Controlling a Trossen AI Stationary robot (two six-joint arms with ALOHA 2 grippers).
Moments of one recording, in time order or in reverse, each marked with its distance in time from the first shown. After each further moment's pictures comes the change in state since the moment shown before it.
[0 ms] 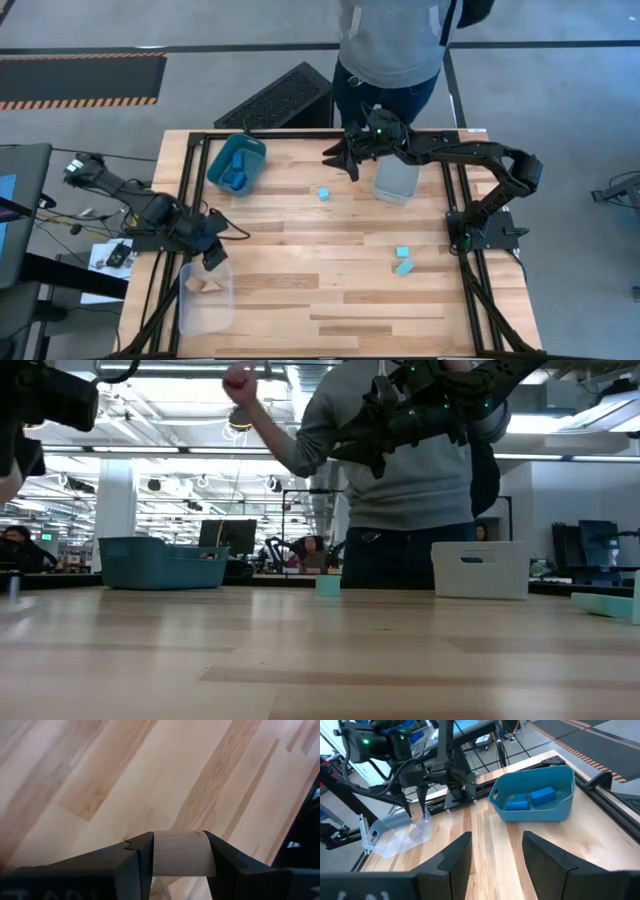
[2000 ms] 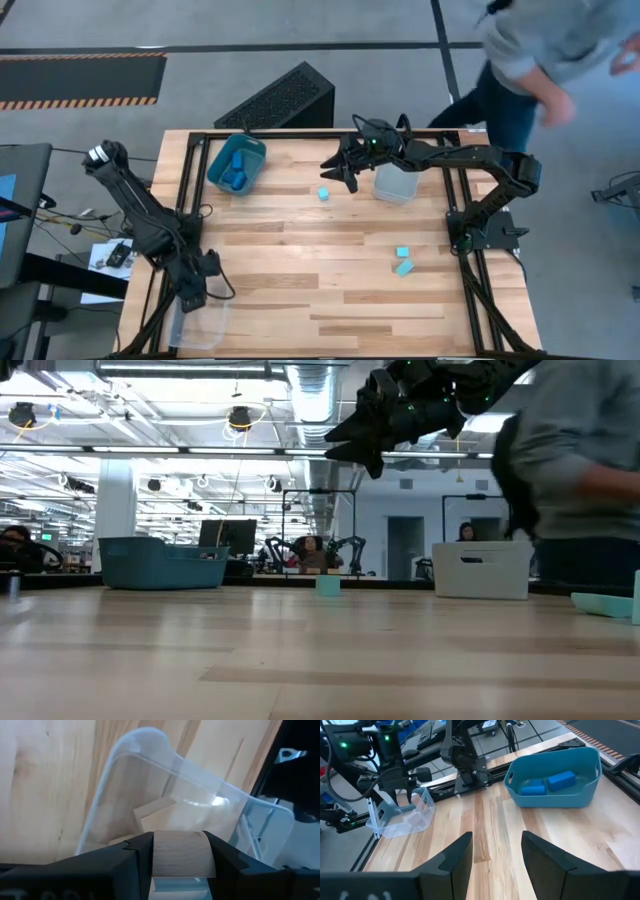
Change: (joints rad) left arm -0.421 0.255 0.039 0.169 0.140 -0.165; right arm 0.079 0.001 0.001 -0.060 0.032 -0.010
